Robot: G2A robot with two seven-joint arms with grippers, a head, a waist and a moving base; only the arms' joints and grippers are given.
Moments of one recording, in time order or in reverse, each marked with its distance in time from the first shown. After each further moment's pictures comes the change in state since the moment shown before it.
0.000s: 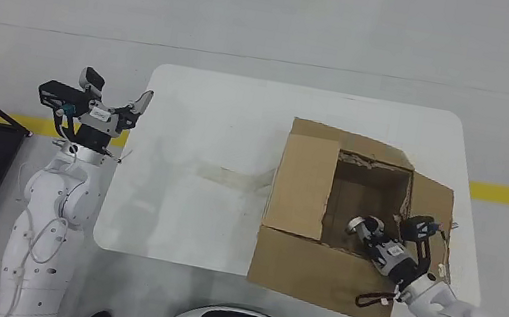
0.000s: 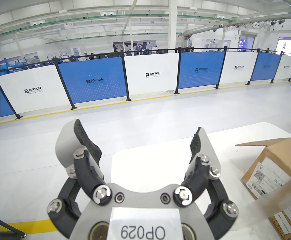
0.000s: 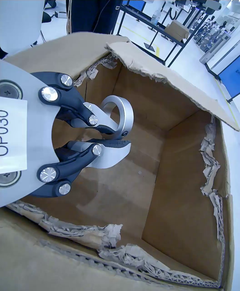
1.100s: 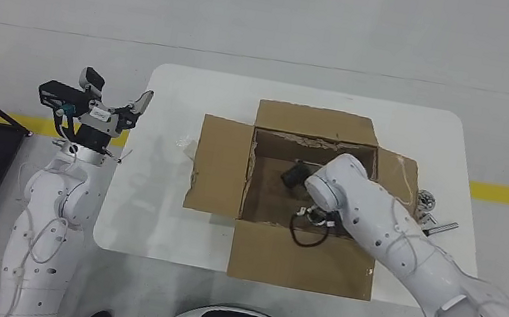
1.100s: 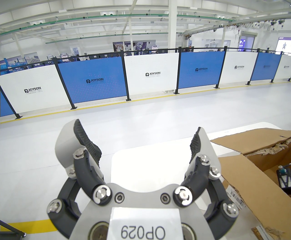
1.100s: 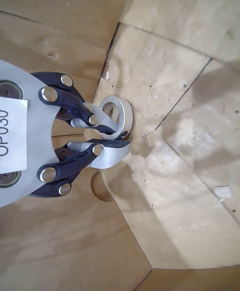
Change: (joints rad) left arm 0.000 0.000 0.000 0.000 0.000 0.000 0.000; right arm 1.298 -0.248 -1.119 0.589 -0.314 0.354 1.273
